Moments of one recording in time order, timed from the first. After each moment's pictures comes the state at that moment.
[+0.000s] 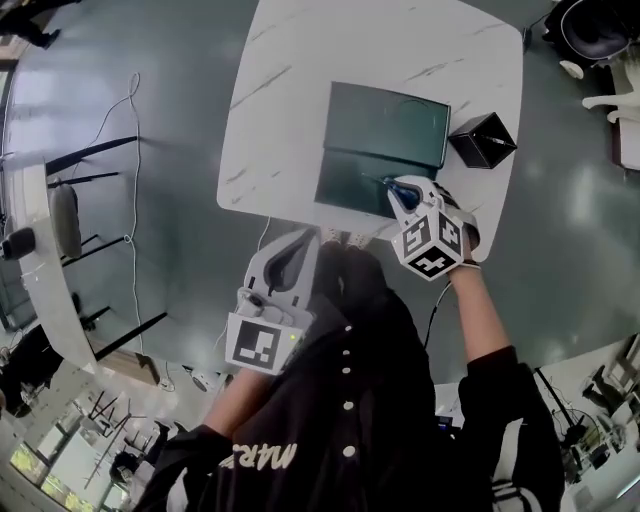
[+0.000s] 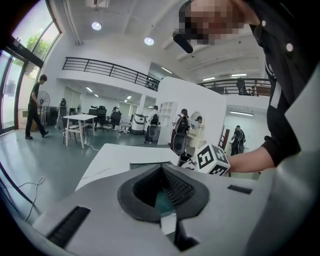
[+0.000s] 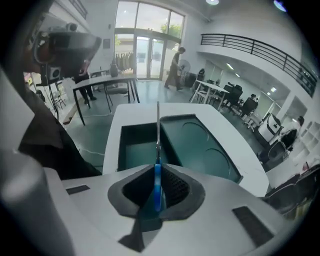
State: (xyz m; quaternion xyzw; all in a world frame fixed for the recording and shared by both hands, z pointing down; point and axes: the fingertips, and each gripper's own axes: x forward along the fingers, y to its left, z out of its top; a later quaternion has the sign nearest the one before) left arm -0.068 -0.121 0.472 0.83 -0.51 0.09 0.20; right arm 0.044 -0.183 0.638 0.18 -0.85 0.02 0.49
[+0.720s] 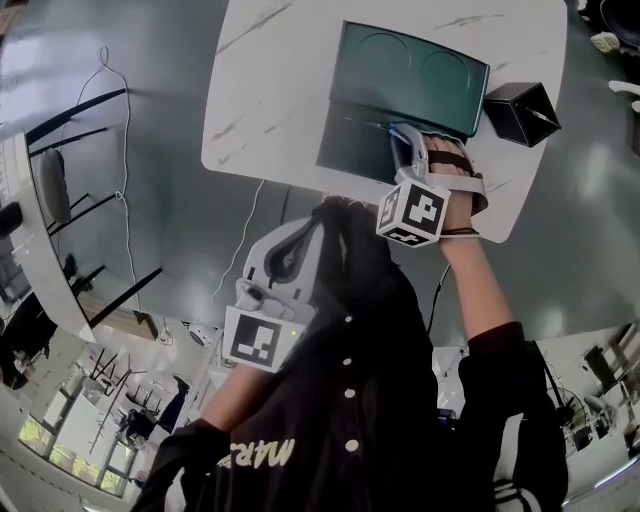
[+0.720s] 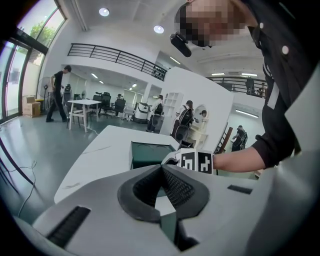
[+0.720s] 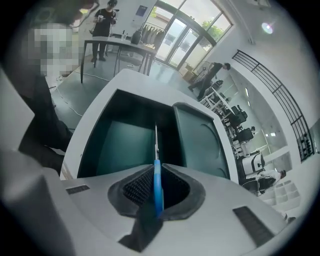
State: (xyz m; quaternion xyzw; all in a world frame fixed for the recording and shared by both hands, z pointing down) left arm -0.070 -0.101 0.539 0.80 -0.51 0.12 0.27; right arm 0.018 -0.211 0.704 0.16 -0.78 -0.18 0.58
